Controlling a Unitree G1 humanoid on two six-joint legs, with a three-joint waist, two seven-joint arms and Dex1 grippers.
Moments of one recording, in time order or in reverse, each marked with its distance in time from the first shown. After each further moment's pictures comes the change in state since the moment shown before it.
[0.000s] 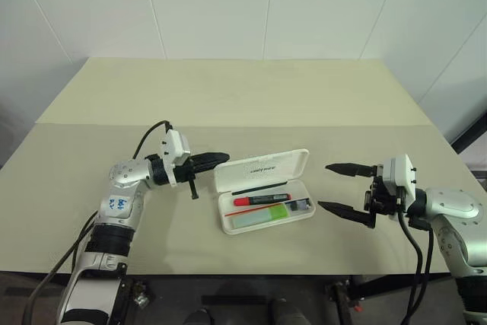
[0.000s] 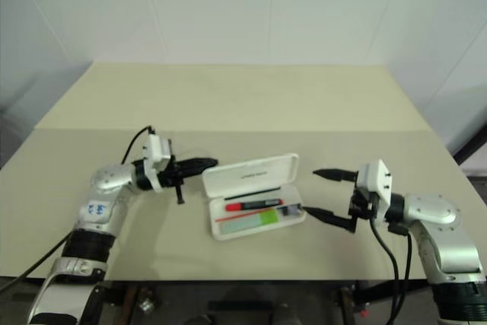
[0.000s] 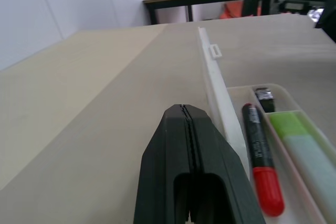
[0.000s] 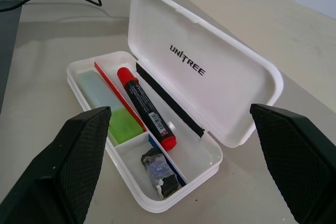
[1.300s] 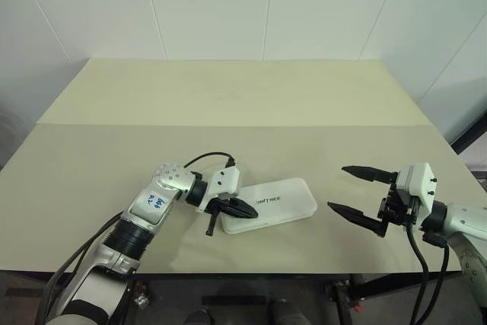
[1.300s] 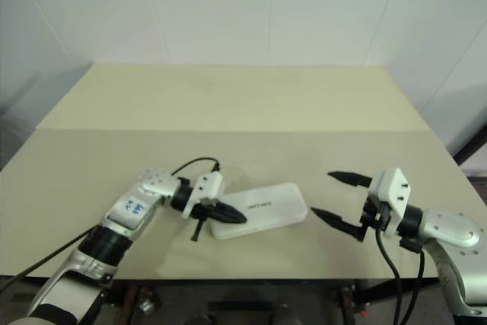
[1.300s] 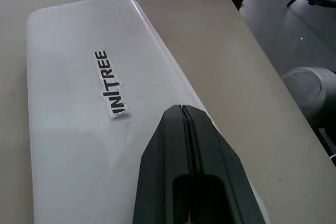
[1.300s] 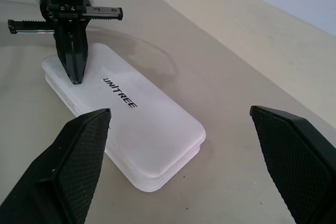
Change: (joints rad) left arm -0.067 0.020 -0.350 -0.151 0.196 0.313 -0.135; right arm 0.200 -0.025 -0.116 -0.231 0.024 0.069 -0.189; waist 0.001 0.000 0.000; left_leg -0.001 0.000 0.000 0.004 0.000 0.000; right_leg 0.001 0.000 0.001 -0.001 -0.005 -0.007
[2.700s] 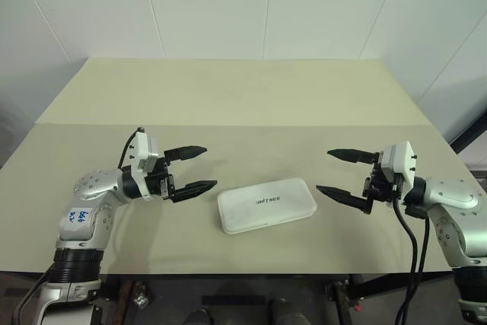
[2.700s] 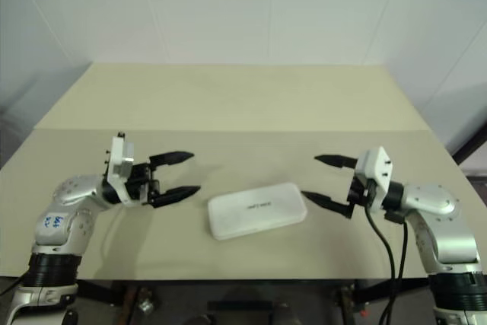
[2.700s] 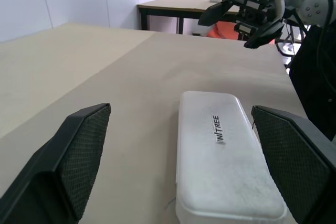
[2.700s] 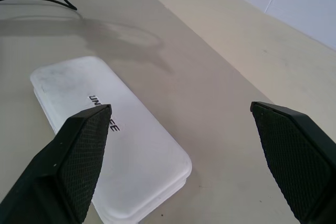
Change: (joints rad) left arm 0.232 0.074 0.496 -0.131 -0.362 0.009 0.137; right arm -0.272 0.018 0.114 0.260 -0.044 -0.071 0.125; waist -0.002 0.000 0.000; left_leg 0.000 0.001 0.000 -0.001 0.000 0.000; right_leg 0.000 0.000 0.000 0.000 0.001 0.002
